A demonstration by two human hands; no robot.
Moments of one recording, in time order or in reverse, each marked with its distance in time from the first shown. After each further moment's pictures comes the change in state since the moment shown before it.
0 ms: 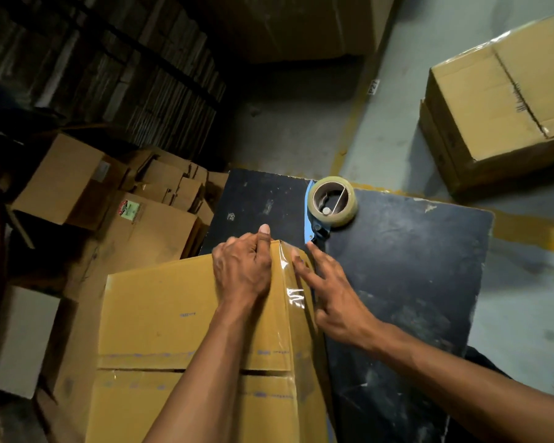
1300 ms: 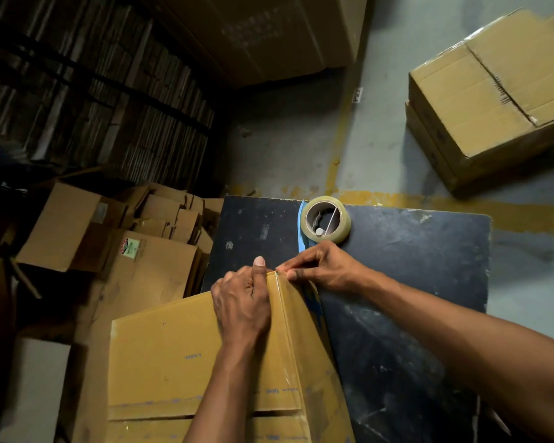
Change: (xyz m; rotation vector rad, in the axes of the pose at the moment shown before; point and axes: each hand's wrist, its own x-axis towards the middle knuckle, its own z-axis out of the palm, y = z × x) left_hand 0.004 -0.004 0.001 -0.063 -0.024 -0.008; right_hand 0.087 0.015 -0.063 0.644 -0.086 -0.013
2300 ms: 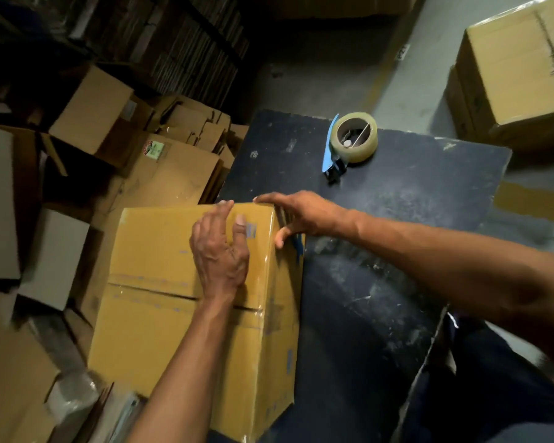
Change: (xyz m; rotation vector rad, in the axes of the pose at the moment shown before) left_hand -0.130 -0.085 -0.036 -0.074 0.378 0.121; right_hand -0.017 -0.001 0.102 -0.780 -0.268 -0.265
